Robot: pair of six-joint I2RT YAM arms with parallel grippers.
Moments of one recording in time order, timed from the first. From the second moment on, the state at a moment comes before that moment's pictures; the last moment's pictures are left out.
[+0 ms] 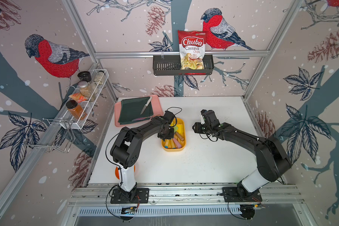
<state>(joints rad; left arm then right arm) -0.54 1.86 1.31 -0.73 0.07 -0.43 0.57 1.61 1.02 -0.24 -0.08 0.47</state>
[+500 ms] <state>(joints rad) -0.42 1.61 1.13 -0.30 0.49 -0.55 0.43 1.49 0.93 -0.15 -0.41 0.41</state>
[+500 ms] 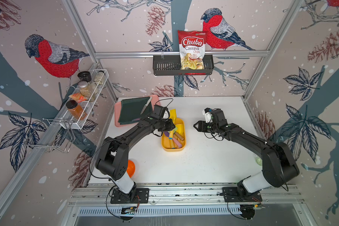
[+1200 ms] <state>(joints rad) -0.38 1.75 0.87 1.40 0.91 -1.42 0.48 1.50 0.96 0.40 -1.03 0.64</state>
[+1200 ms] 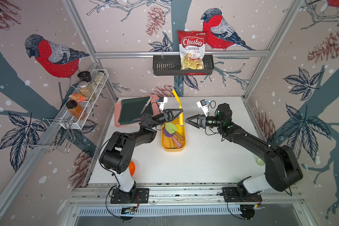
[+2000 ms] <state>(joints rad) -0.40 1.70 0.86 1.29 0.91 -1.28 0.56 1.63 1.06 0.49 -1.07 0.74</state>
